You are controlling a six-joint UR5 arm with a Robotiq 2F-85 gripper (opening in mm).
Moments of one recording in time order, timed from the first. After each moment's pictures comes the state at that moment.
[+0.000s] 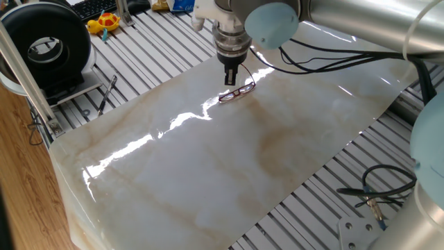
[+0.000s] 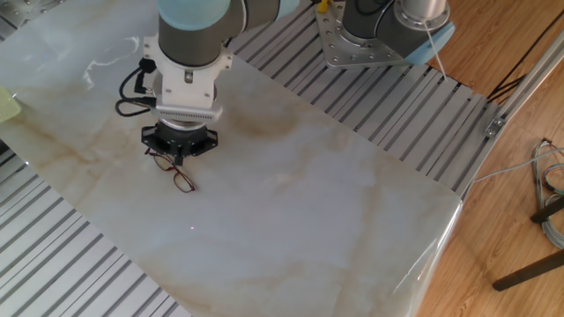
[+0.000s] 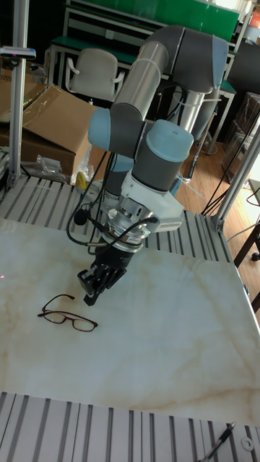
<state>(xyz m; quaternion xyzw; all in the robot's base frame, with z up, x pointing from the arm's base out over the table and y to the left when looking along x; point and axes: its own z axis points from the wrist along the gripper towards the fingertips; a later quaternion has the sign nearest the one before) 0.589 -0.043 0.068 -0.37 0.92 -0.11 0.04</state>
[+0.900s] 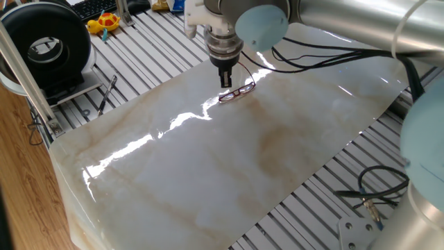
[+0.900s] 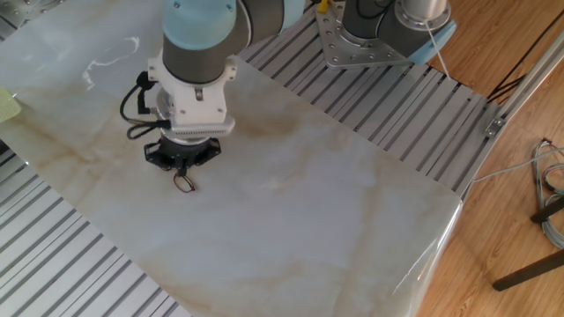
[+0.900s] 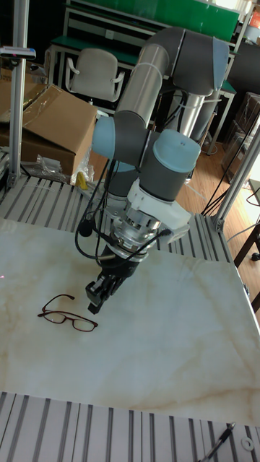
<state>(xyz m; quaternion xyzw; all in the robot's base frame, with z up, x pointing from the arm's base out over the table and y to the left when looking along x) 0.605 -0.033 0.059 -0.46 0.88 -0.12 0.03</state>
